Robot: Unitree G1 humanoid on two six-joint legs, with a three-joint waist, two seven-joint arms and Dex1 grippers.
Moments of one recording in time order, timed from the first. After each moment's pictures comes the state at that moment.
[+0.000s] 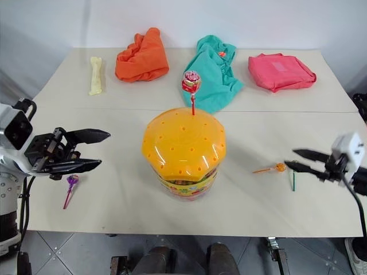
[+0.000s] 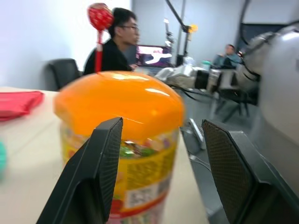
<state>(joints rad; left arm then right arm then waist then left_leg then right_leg) -0.34 0.76 0.40 -0.19 -0.99 0.54 -1.30 -0.13 -0.99 -0.44 0.01 0.70 0.34 1.17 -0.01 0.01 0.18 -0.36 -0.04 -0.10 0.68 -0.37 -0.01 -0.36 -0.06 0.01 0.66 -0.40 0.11</state>
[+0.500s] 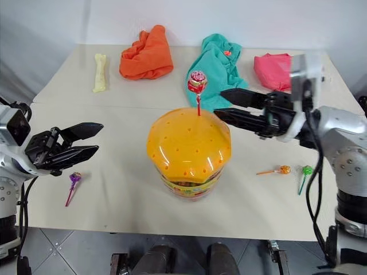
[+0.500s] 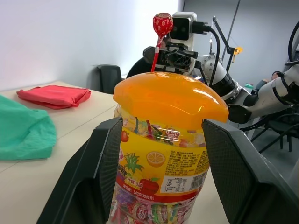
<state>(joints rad) -0.30 0.75 0.42 -0.15 -0.99 0.54 -1.24 -0.67 -0.80 -0.17 -0.32 1.03 0.75 0.88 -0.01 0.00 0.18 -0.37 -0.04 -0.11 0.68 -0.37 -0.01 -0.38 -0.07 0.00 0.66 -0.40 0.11</state>
